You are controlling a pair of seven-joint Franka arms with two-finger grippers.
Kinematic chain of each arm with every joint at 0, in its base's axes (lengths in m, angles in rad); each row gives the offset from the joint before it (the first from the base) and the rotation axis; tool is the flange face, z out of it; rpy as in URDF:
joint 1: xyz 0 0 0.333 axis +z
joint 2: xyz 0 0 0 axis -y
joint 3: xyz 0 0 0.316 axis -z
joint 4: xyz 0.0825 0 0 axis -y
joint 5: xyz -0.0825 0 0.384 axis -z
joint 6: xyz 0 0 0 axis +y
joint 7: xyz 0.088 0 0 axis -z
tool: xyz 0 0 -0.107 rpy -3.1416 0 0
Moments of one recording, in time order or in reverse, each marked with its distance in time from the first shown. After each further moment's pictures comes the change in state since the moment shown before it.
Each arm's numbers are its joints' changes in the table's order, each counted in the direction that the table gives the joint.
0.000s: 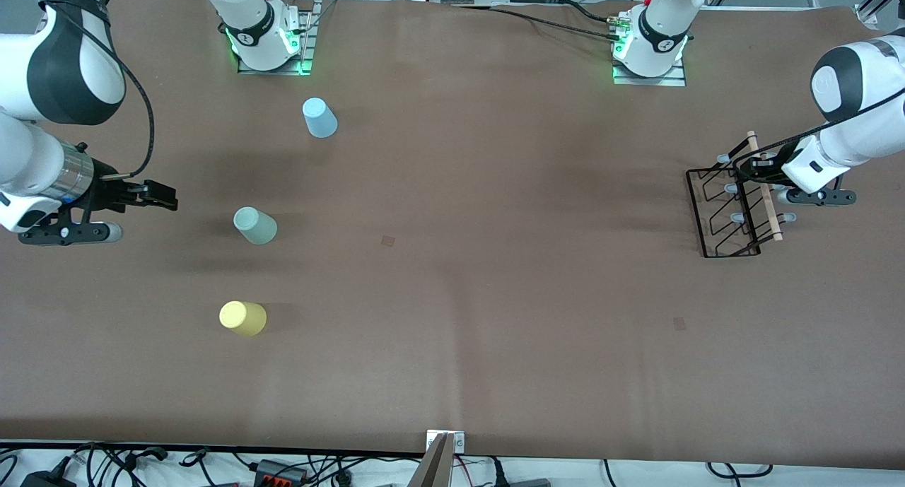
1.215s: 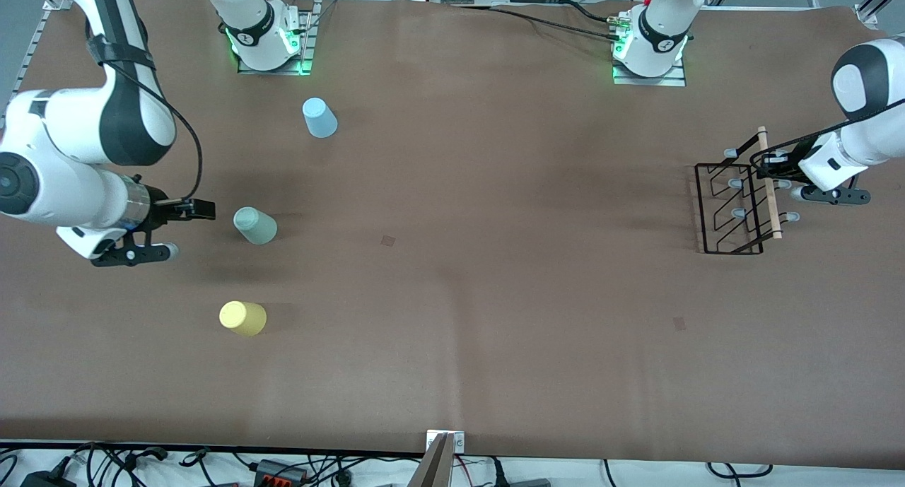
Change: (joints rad) left arm 0.053 -0.008 0.045 0.100 0.016 0.151 0.067; right arm 0.046 -0.133 -0.001 -0.005 0.000 -0.023 0.000
